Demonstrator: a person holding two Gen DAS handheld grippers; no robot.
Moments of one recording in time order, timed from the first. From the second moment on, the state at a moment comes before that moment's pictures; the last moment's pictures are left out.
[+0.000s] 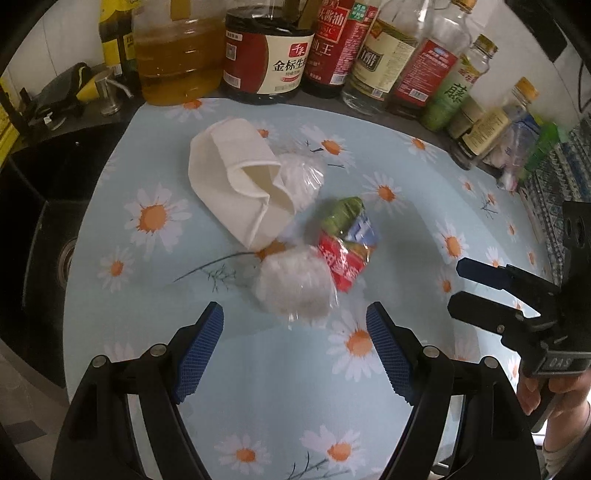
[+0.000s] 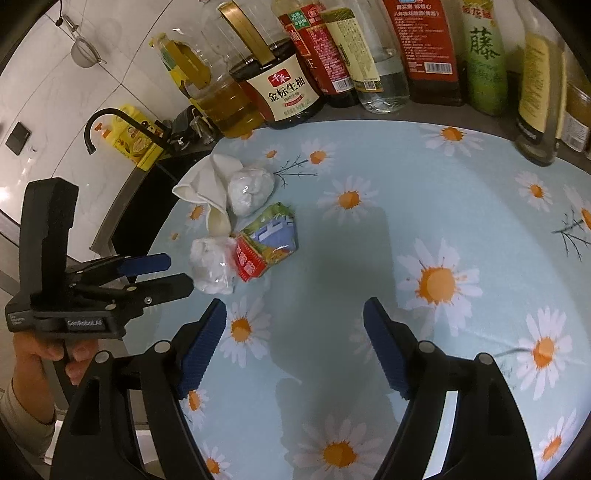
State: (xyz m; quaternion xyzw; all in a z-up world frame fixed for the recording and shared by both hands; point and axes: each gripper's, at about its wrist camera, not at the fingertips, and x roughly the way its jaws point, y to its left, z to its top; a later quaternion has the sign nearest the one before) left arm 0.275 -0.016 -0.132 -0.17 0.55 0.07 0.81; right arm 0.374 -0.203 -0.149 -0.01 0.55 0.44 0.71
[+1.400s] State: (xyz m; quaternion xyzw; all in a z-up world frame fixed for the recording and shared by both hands) left arm 0.213 0.006 -0.125 -0.24 0.51 0.13 0.81; right arm 0.380 -0.102 -0.166 -0.17 0.52 0.48 0.69
